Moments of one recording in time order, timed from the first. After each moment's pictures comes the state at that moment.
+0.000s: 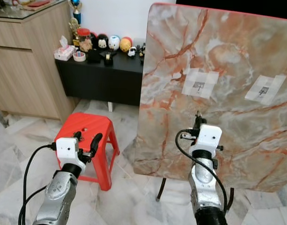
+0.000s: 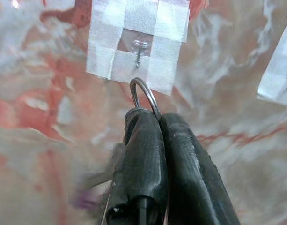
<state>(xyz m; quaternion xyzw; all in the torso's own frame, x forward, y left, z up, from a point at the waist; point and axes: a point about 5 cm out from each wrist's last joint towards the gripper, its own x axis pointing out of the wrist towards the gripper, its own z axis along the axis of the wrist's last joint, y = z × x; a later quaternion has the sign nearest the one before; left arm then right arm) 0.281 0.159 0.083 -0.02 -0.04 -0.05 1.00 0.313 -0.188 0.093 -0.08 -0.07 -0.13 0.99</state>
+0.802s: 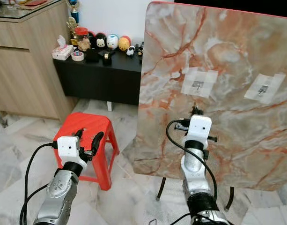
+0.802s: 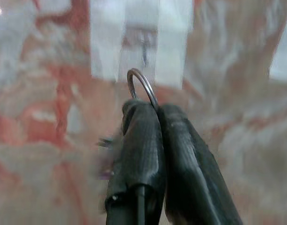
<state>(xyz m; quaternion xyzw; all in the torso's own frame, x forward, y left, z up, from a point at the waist) 0.283 0.160 0.084 -0.02 -0.05 -0.05 1.00 0.322 -0.174 0.090 0.01 -0.06 -0.16 0.99</state>
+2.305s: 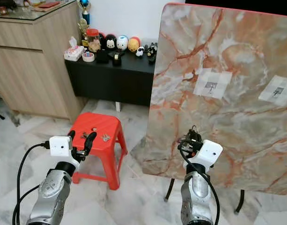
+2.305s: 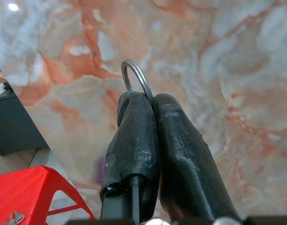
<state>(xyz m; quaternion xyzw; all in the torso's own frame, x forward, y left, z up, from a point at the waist) 0.283 0.176 0.086 -0.01 -0.04 -0.04 1.00 0.286 -0.171 0.056 0.14 -0.02 -0.11 0.98</state>
